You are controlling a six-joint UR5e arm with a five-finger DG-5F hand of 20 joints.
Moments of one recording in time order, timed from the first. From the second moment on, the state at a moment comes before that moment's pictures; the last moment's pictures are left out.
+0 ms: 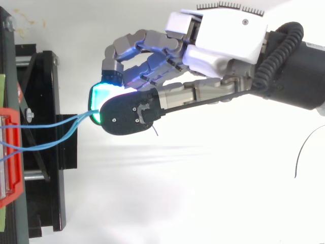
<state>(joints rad) 0.13 -2.24 -1.14 -3.11 -1.16 0.04</state>
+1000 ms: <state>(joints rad) 0.13 -2.24 -1.14 -3.12 -1.16 0.06</state>
